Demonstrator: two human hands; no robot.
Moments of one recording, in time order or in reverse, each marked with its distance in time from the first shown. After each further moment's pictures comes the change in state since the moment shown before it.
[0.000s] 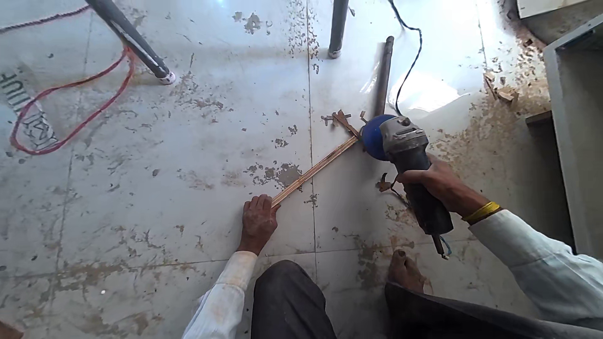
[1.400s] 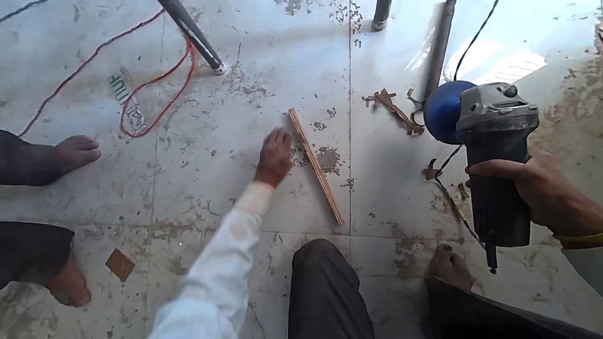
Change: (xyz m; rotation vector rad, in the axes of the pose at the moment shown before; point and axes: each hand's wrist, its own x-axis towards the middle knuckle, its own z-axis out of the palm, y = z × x) left_hand 0.116 -0.022 -0.086 0.096 -0.415 -0.081; right_hand -0.045 0.001 -0.001 0.191 0.106 -0.033
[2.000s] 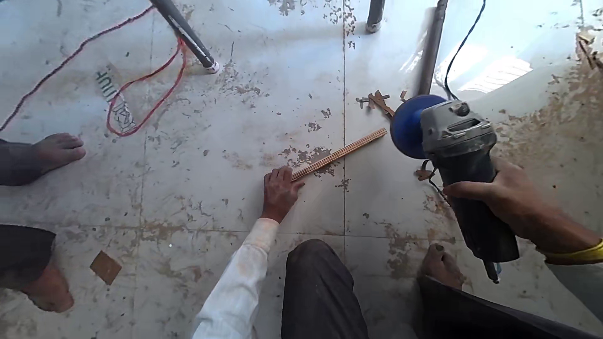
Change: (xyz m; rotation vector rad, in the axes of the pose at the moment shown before) left_hand -0.064 0.005 0.083 -0.115 0.228 -0.025; right_hand -0.022 -0.006 0.011 -0.193 -0.147 -0.092
